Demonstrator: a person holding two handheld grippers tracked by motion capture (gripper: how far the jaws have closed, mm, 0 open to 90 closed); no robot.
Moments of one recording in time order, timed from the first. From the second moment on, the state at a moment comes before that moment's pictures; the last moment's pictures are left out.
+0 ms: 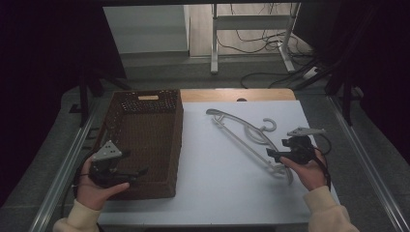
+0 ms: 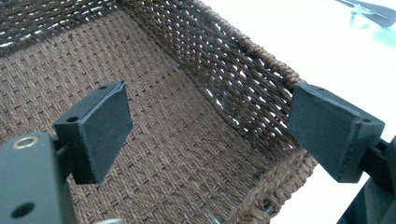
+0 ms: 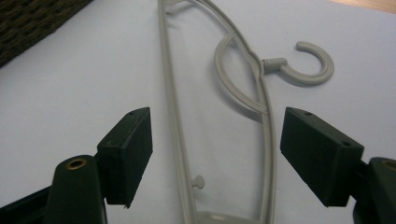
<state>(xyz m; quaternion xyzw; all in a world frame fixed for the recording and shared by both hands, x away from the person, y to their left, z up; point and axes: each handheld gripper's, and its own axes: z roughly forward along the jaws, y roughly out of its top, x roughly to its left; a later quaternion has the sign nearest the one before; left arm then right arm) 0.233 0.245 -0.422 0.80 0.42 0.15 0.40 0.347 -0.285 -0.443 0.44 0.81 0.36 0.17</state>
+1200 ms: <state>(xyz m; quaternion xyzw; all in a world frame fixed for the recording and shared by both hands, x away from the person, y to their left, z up) 0.235 0.245 -0.423 0.80 0.42 0.15 0.40 0.477 -0.260 -0.493 0.51 0.83 0.22 0.10</state>
